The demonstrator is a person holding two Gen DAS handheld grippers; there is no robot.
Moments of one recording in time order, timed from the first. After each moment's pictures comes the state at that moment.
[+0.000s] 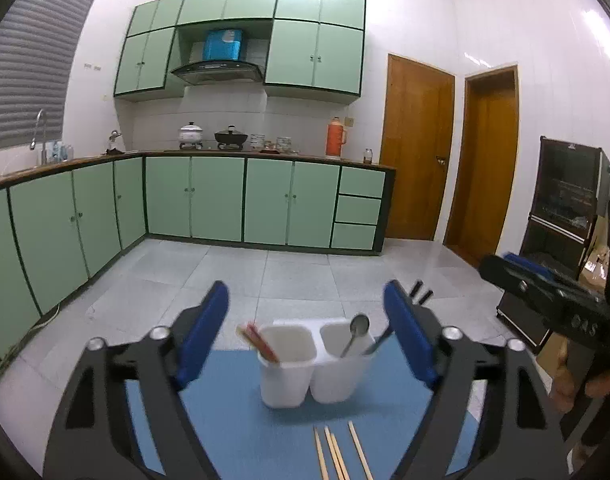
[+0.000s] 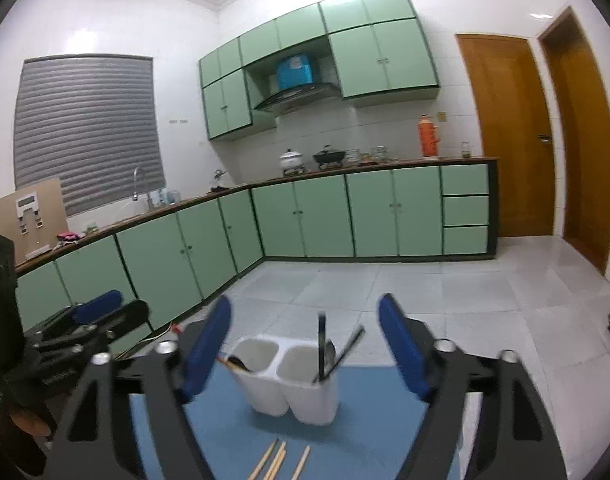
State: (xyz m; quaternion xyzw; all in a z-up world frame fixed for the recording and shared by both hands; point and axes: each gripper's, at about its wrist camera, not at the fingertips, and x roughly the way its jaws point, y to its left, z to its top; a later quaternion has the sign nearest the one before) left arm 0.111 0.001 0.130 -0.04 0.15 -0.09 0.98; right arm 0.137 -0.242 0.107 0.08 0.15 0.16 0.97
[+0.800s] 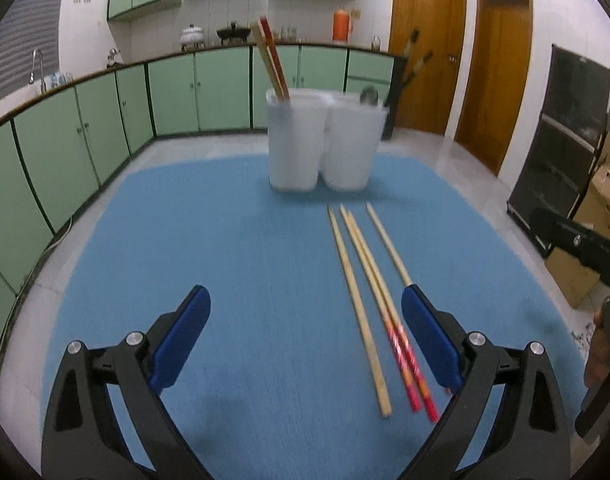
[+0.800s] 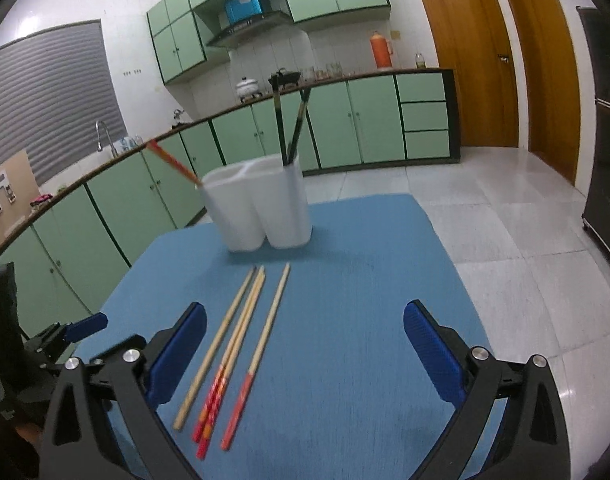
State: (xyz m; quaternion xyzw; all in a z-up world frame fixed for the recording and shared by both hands) left arm 0.020 0.010 -0.042 0.01 0.34 -0.08 0.94; right arm 0.041 -0.241 -0.039 0.11 0.29 0.11 0.95
